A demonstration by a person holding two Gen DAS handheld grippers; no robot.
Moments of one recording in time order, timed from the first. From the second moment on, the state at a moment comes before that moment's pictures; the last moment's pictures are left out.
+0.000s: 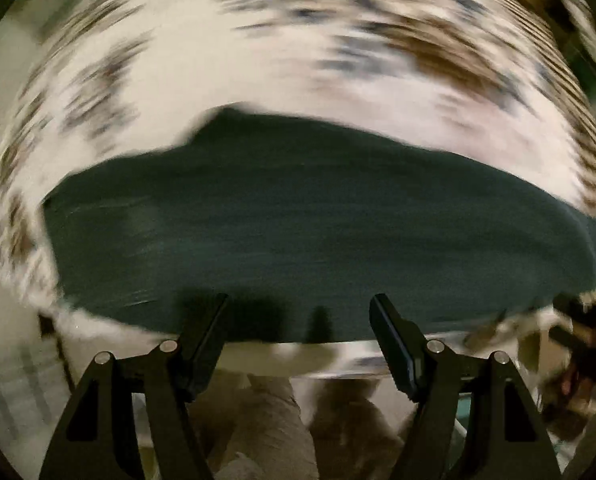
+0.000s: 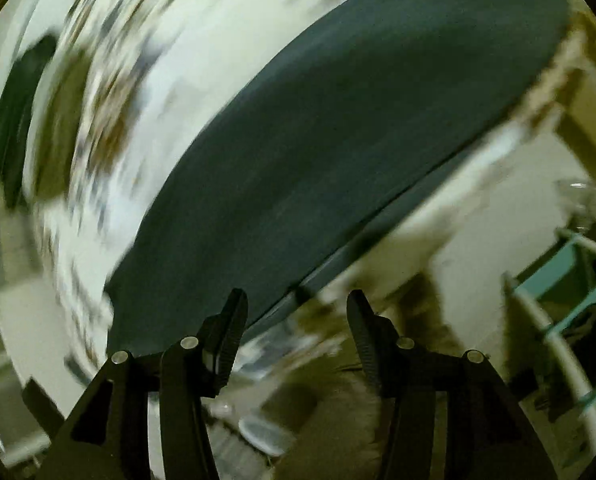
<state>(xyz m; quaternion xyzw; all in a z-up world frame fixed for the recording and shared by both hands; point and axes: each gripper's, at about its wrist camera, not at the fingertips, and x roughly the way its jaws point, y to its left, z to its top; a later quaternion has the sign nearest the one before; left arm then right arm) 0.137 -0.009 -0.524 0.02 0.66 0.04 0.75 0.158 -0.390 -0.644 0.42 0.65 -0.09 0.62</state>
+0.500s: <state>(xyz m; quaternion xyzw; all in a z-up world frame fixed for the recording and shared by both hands) 0.114 0.282 -0.606 -0.25 0.66 0.20 0.68 0.167 -0.217 -0.704 0.47 0.64 -0.12 0.59</state>
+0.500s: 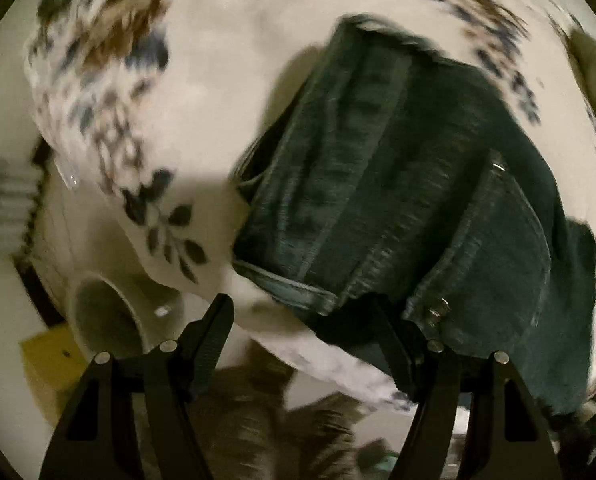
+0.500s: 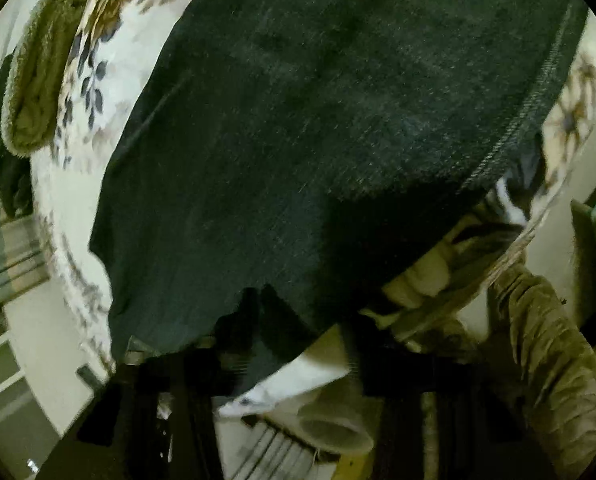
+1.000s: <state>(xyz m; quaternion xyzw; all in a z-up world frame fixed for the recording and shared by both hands) 0.080 0.296 -0.599 -0.29 0.61 0.16 0.72 0.161 -0.192 -0.672 0.36 0.68 -0.13 0.63</state>
